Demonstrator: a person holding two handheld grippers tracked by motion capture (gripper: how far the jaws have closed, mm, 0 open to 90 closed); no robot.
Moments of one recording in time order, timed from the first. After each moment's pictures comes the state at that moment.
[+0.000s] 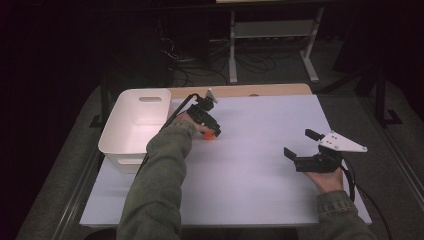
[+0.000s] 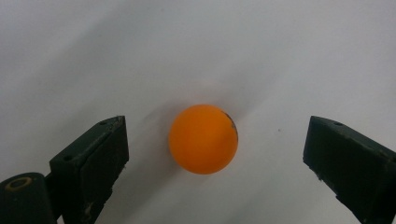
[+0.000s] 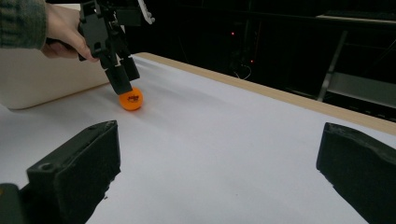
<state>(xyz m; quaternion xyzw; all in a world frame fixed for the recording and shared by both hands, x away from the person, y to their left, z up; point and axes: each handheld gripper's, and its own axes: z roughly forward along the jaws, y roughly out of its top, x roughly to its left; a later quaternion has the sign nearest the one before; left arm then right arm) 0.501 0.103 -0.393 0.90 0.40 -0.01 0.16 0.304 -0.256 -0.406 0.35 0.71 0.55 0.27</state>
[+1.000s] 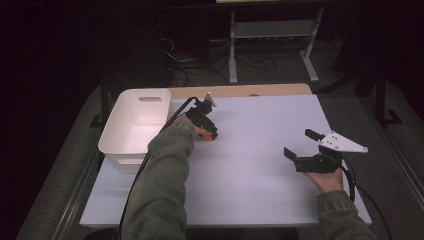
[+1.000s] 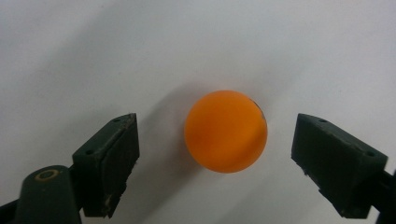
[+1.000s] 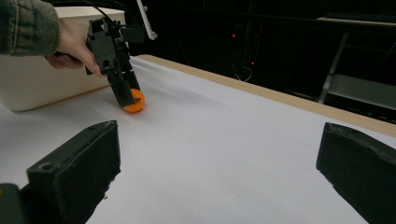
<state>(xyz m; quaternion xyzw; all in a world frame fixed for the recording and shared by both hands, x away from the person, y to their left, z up) 0.505 0.108 -0.410 0.90 0.40 -0.03 0.13 0.303 -0.255 -0.406 0.35 0.71 0.56 0.27</state>
